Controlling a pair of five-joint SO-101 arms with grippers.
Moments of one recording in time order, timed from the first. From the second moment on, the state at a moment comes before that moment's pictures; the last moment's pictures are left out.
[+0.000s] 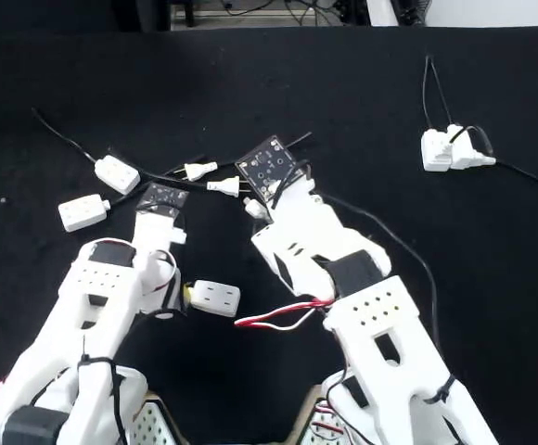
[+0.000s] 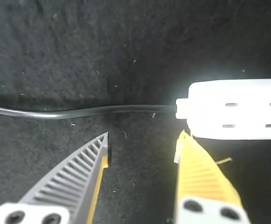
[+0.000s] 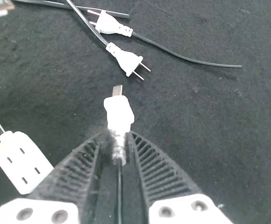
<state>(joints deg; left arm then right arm) 4.4 -33.6 61.8 59.1 -8.9 -23.4 -45.2 54.5 48.3 15.3</state>
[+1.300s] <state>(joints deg) -11.2 -32.7 54.7 56.0 -4.1 -22.4 -36.2 43.8 70.3 22.4</state>
